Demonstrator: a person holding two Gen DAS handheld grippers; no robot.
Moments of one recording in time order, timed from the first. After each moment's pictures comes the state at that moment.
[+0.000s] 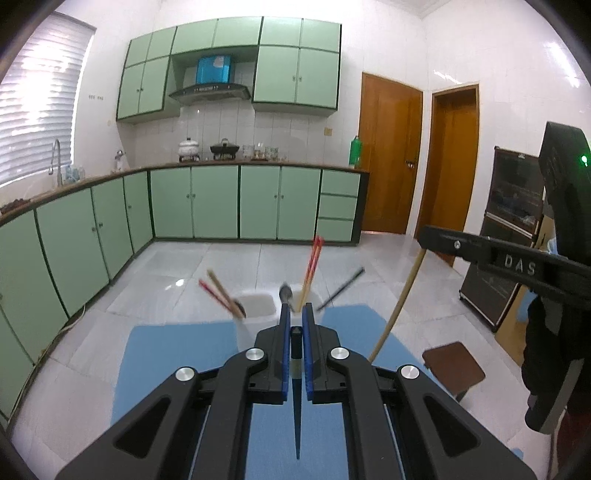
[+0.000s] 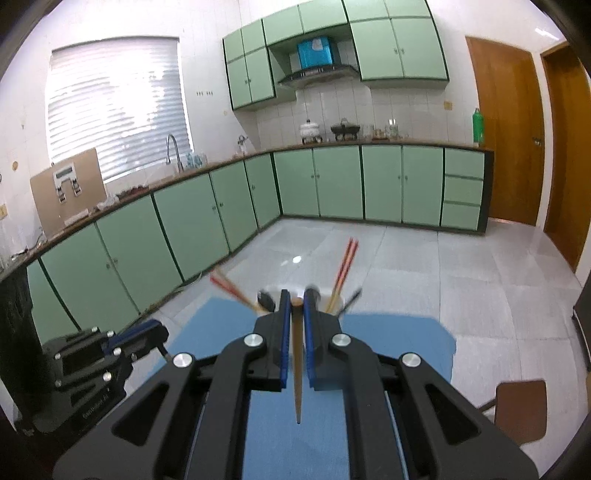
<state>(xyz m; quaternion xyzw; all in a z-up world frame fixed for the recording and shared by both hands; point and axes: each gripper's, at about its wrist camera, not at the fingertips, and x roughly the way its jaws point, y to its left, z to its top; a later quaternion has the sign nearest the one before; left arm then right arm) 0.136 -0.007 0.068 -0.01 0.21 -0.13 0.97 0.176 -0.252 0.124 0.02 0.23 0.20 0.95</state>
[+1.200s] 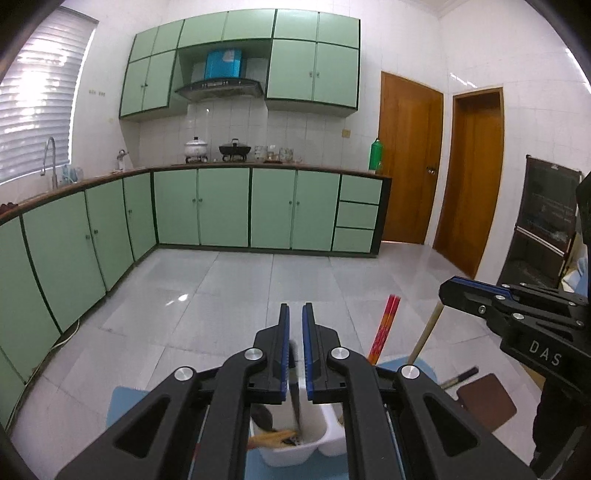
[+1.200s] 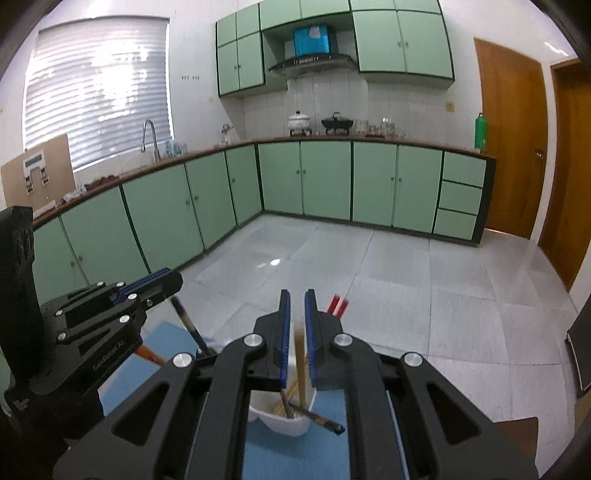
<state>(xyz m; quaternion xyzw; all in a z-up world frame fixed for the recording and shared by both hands) 0.320 0.002 0.051 -0.01 0.21 -0.10 0.97 0.329 -0.218 0.079 -0.02 0.26 0.17 0.95</state>
